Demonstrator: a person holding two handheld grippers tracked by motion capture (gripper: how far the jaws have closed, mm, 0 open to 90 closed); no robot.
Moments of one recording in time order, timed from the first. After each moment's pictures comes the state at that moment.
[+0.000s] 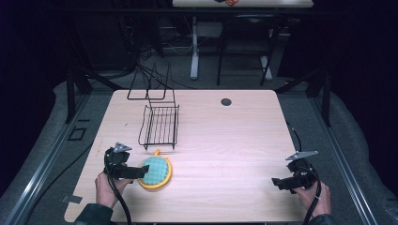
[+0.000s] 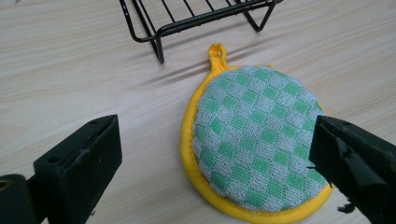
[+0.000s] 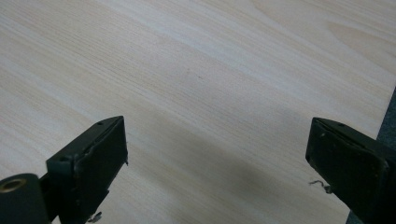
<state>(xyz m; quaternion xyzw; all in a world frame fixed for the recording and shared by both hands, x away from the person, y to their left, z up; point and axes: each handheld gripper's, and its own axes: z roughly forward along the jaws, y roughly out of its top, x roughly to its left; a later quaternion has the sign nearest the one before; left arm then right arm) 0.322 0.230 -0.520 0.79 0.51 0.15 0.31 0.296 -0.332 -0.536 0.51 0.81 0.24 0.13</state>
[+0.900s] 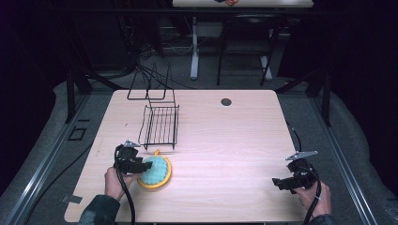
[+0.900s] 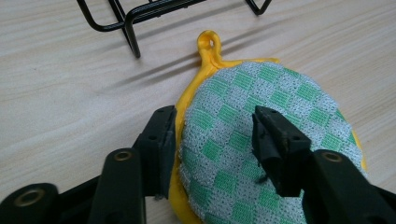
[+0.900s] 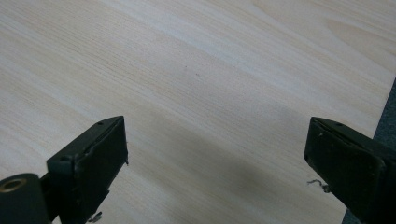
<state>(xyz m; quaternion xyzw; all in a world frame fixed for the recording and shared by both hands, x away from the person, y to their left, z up) 0.350 0.217 -0.545 0.80 0.51 0.10 0.30 0.296 -0.333 -0.537 0.51 0.82 0.23 0.14</state>
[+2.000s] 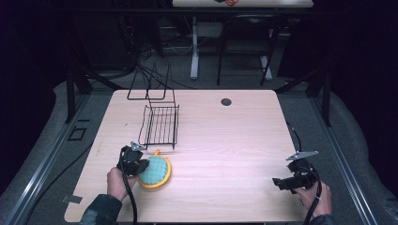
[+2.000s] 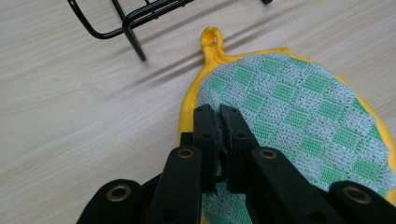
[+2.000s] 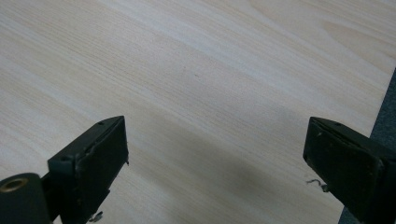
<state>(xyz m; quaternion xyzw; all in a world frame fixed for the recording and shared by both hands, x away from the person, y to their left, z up) 0.343 0.203 -0.544 0.82 0.49 0.16 0.26 0.295 -0.333 -0.536 0.51 0.82 0.23 0.14</state>
